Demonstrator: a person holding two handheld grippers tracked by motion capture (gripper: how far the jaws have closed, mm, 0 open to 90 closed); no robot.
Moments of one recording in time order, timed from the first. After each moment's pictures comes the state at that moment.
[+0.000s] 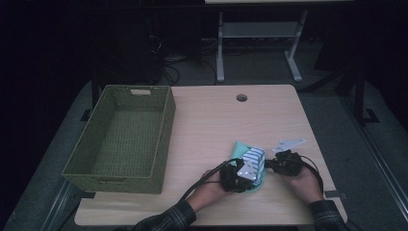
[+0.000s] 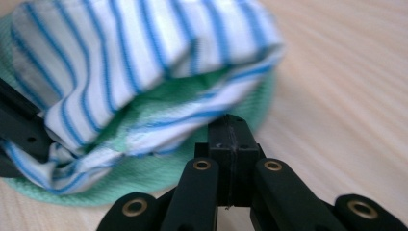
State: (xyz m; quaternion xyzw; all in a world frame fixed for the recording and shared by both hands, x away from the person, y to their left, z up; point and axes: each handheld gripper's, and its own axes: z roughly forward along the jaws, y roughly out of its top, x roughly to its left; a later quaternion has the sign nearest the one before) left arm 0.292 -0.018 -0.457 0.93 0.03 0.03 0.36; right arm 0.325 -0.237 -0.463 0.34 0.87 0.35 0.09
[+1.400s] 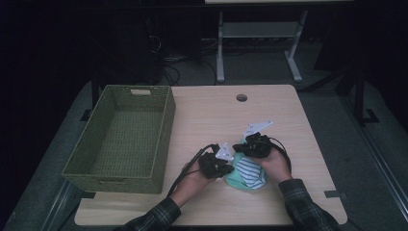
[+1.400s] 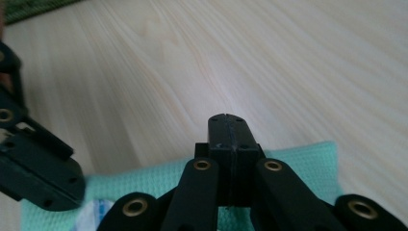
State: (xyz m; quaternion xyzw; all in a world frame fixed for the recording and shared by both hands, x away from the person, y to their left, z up) left arm 0.319 0.035 -0.443 0.93 0.14 0.06 0.34; right arm 0.376 -0.155 -0.445 0.29 0.87 0.39 0.08
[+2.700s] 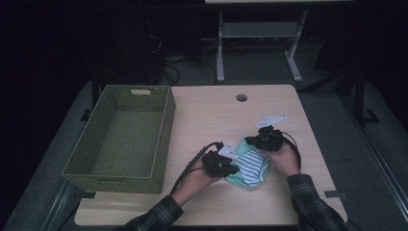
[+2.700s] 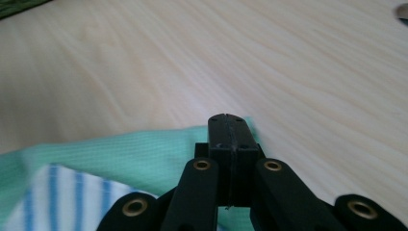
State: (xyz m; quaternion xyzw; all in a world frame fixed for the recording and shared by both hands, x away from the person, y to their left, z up) left arm 0.315 0.025 -0.427 0.92 0.13 0.02 0.37; right arm 0.395 -0.194 -0.443 0.33 0.85 0.39 0.11
